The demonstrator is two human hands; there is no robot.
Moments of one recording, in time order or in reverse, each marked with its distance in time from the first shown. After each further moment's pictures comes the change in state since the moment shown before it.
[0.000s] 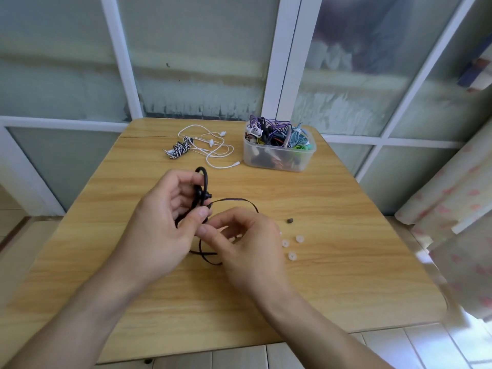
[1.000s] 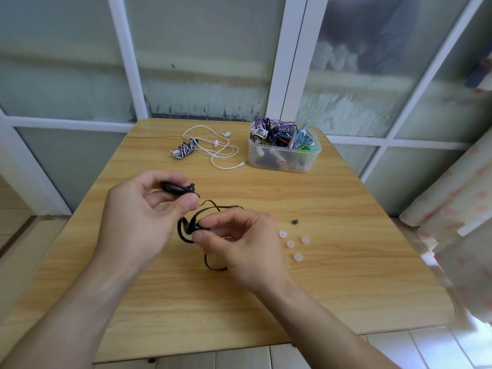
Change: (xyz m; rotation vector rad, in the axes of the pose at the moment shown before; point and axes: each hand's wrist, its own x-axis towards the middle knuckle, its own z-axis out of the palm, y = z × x) left_hand 0.005 0.004 -0.017 -0.019 0.267 -0.128; right_hand 0.004 -0.005 0.008 0.298 -0.141 0.071
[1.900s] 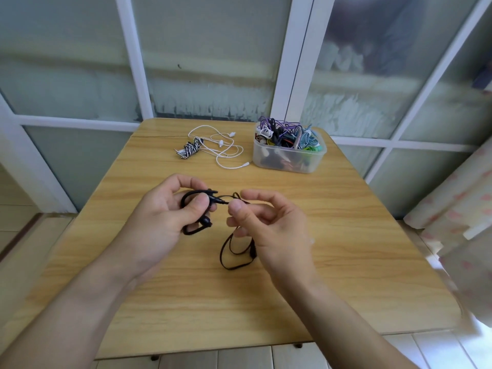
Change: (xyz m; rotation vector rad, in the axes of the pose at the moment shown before) left_hand -0.003 -0.001 0.001 -0.284 -0.313 -0.232; right_hand 0.004 -0.006 -0.018 0.280 0.151 -0.017
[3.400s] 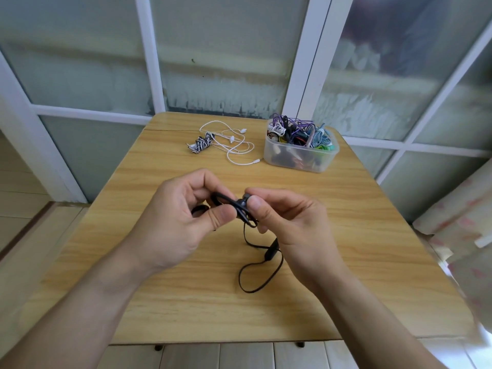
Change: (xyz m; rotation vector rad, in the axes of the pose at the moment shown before) left_hand -0.005 0.002 0.001 0.227 -0.145 0.264; right_hand 0.001 -0.012 -0.015 -0.099 -0.172 -0.081
